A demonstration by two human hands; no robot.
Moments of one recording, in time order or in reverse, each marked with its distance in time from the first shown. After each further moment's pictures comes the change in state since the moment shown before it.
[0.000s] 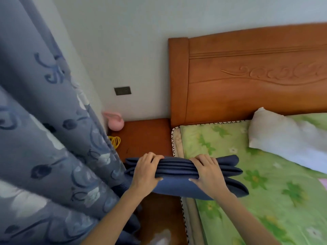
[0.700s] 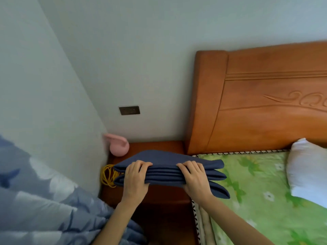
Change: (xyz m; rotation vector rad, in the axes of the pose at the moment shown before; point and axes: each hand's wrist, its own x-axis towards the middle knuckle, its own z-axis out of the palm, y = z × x) left_hand 0.191 -0.215 0.046 -0.058 0.154 -0.140; right_hand 0.270 -0.002 0.154 0.121 0.030 -0.104
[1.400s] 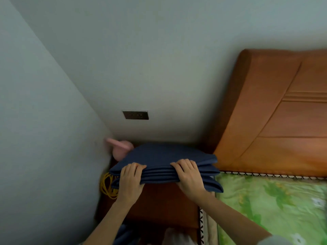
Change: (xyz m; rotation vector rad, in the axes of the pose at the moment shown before) left_hand 0.114 -0.099 0.065 0.069 -0.048 -0.081; right_hand 0.155 0.058 0.111 0.106 -0.128 -0.111
